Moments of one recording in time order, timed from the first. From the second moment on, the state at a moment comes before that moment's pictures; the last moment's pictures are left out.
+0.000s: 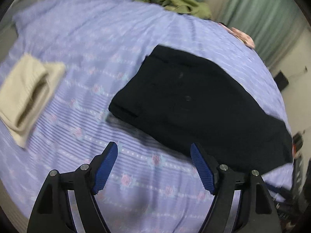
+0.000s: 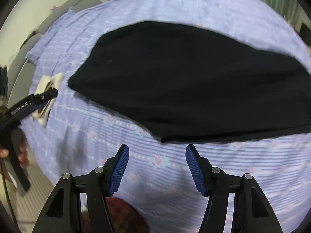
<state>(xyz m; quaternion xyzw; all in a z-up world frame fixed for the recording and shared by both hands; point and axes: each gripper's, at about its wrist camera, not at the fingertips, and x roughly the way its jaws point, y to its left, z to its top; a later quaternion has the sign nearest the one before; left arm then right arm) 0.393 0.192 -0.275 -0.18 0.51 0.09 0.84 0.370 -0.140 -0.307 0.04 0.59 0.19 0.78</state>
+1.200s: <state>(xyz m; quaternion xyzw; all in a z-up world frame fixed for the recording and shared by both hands) 0.436 0.207 -0.304 -0.27 0.47 0.09 0.84 0.397 -0.133 -0.347 0.09 0.61 0.19 0.76</state>
